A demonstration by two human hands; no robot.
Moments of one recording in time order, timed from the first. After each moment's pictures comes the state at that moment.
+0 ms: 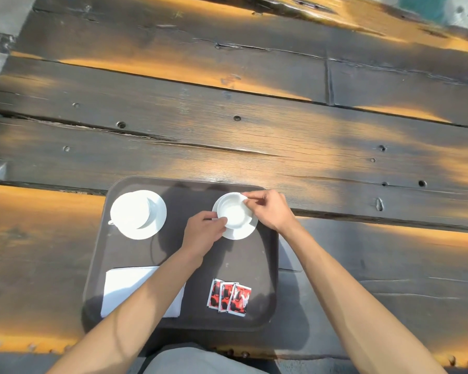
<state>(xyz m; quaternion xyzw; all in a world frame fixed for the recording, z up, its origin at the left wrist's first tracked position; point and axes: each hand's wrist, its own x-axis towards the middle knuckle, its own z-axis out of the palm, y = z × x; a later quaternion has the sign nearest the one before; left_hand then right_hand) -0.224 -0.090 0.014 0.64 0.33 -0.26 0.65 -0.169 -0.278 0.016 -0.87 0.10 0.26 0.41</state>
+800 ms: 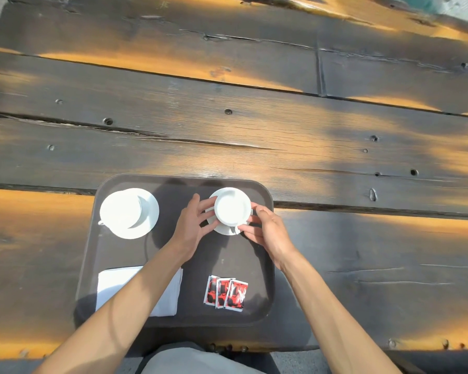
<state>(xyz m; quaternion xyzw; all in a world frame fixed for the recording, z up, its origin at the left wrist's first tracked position) -0.214 -0.081 0.010 0.55 0.28 -0.26 0.74 -0.236 -0.270 0.013 -0.60 0.34 0.24 0.68</state>
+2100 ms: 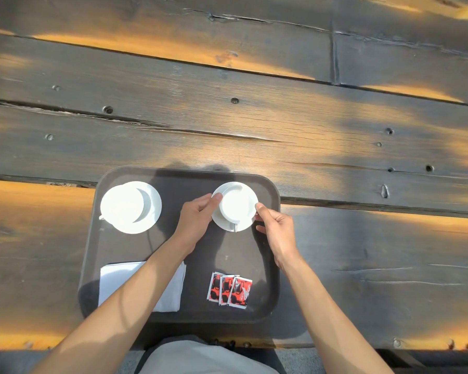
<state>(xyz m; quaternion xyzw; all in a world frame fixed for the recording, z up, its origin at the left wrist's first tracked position) -0.208 -0.080 -0.016 0.69 0.21 -0.26 0.64 -0.243 -0.273 -0.026 -0.68 0.33 0.14 0.64</state>
